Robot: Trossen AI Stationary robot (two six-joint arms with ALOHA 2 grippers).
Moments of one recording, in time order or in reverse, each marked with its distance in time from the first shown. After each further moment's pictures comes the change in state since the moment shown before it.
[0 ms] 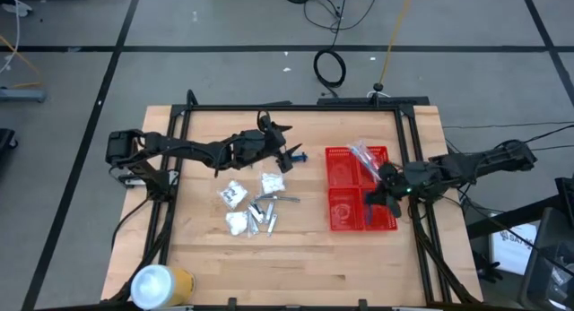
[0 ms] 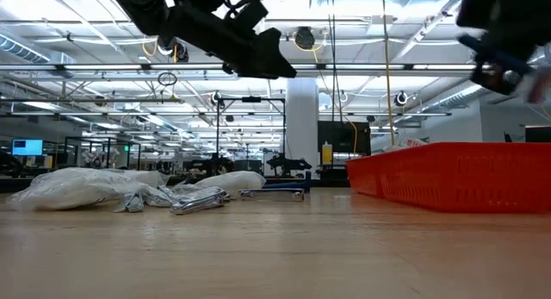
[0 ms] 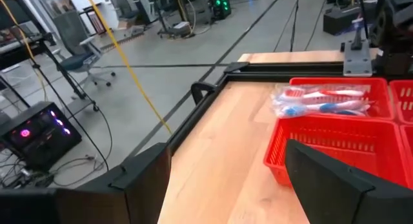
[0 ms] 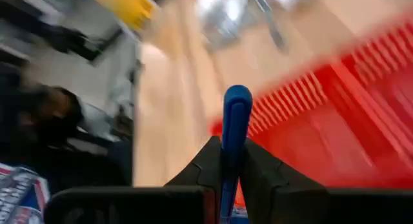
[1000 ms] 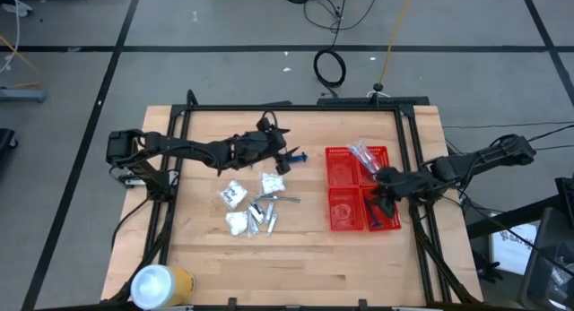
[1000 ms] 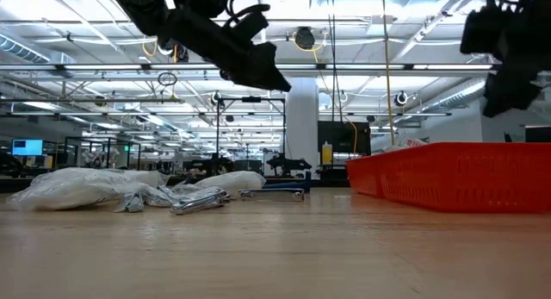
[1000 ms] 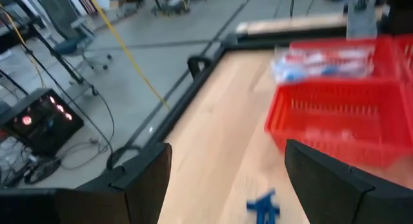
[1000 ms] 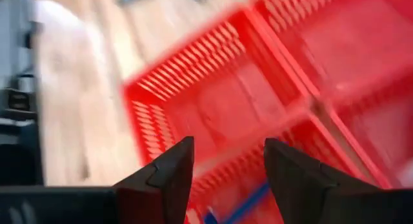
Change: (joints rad) left arm 0.003 0.000 0.000 -0.122 0.001 0.004; right arm 0.058 0.107 0.019 -0.169 0.155 0.005
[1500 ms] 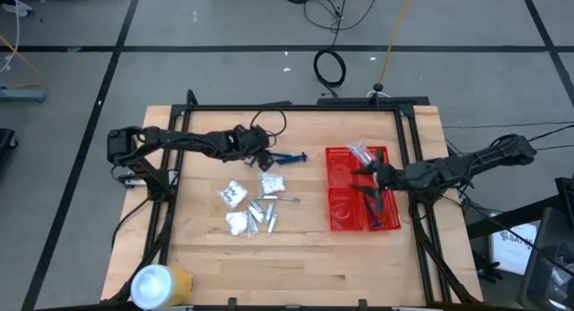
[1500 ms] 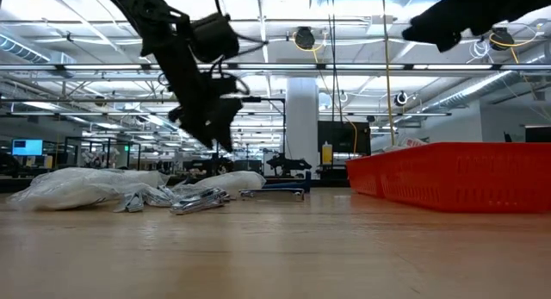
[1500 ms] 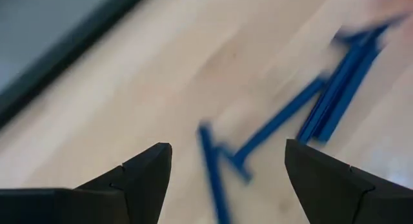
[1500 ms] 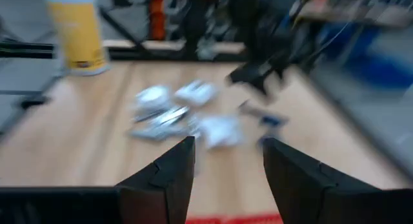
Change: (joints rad) left arm 0.126 0.000 0.000 -0.646 0.013 -0.509; right arm -0.002 0.025 -0.044 0.628 0.297 -0.762
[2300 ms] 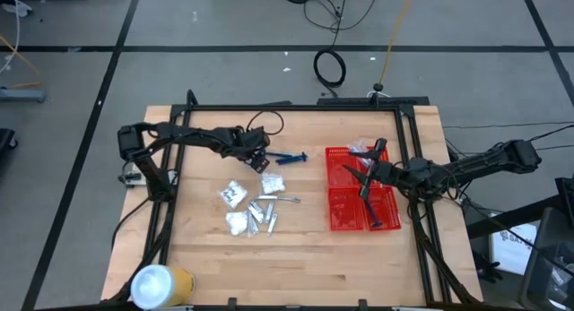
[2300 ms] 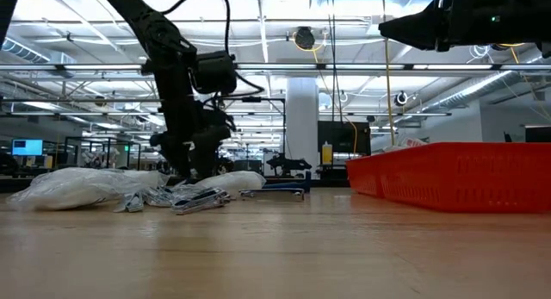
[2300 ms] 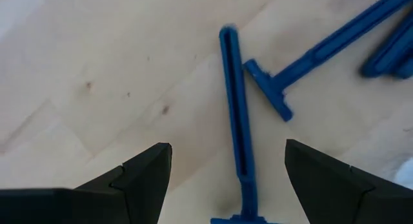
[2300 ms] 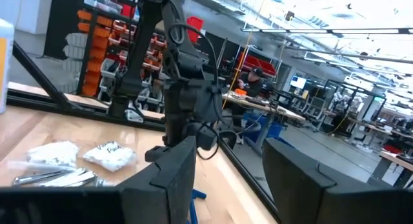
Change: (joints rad) left arm 0.087 0.105 -0.001 -0.140 0.177 -0.118; right arm -0.156 0.136 -0.248 0.807 0.036 -0.408
